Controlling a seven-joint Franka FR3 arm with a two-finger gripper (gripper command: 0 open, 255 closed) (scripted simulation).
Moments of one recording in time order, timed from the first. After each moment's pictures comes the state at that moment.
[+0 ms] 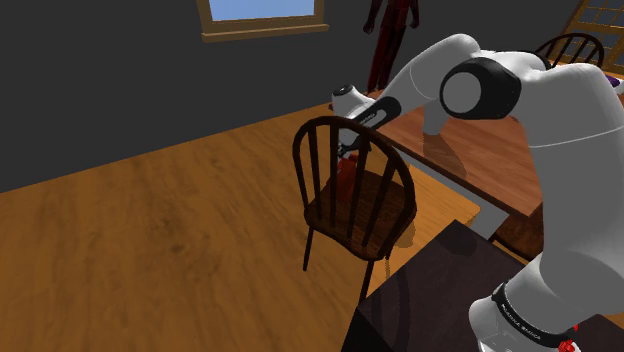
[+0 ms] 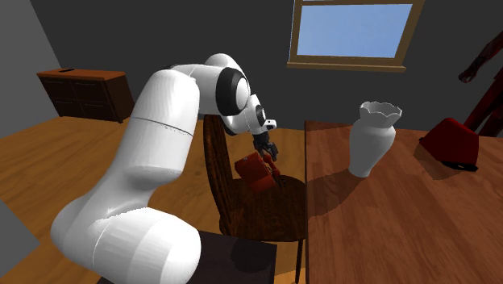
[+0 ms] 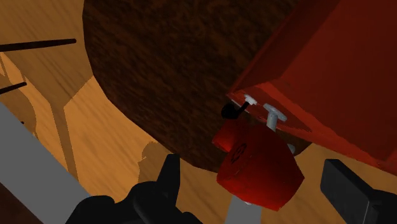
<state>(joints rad) -0.14 0.75 -0.02 -1.59 -0.44 2.33 0.83</state>
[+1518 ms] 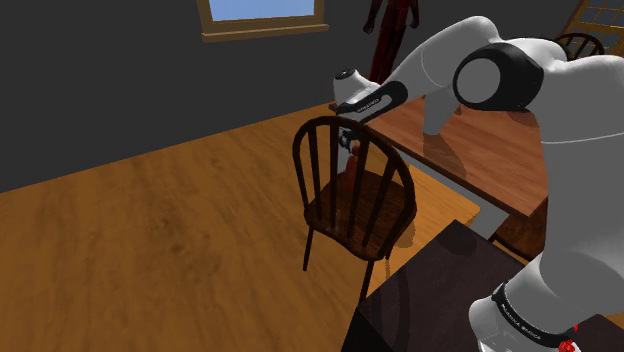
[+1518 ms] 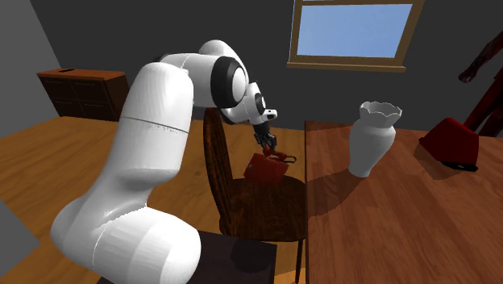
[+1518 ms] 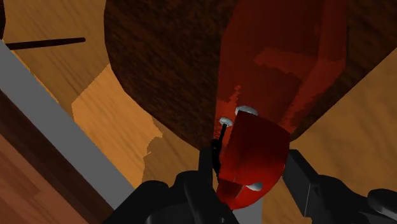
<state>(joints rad) -0.14 0.66 -0.01 -1.60 -0.42 2.25 0.80</state>
